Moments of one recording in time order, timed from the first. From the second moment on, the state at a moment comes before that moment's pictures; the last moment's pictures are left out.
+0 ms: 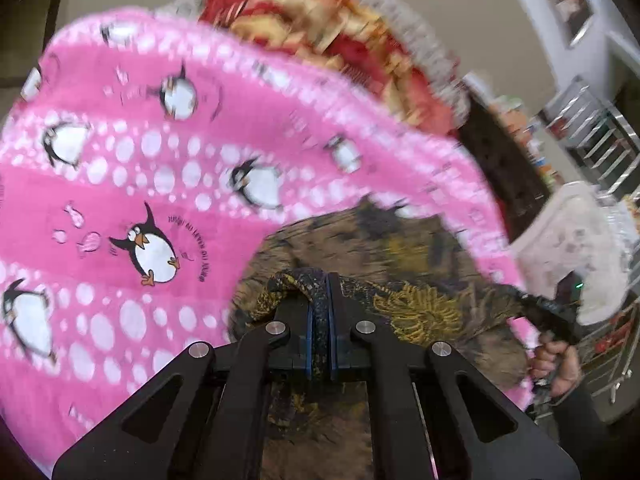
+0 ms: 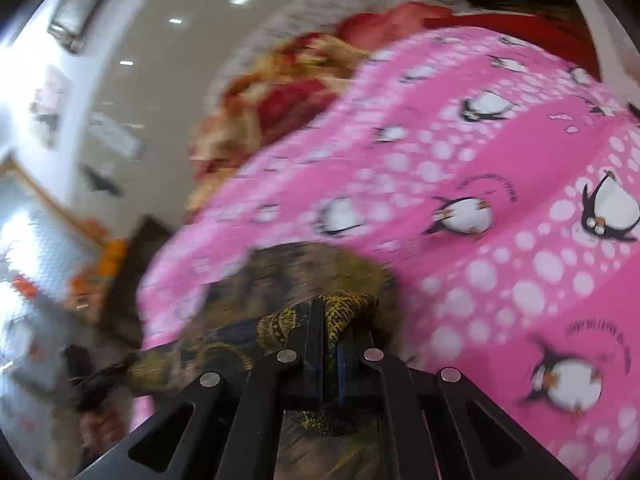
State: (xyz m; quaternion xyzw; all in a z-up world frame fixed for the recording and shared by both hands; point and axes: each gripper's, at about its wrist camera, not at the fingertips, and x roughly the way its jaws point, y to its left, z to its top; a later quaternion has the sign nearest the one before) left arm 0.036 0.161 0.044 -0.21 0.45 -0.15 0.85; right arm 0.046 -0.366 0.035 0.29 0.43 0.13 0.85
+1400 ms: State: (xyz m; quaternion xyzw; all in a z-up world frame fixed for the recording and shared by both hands) left arm 0.083 0.124 0.066 -0.12 0.43 0.04 0.90; right arm 0.089 -0.292 0.103 0.02 0.44 0.10 0.89
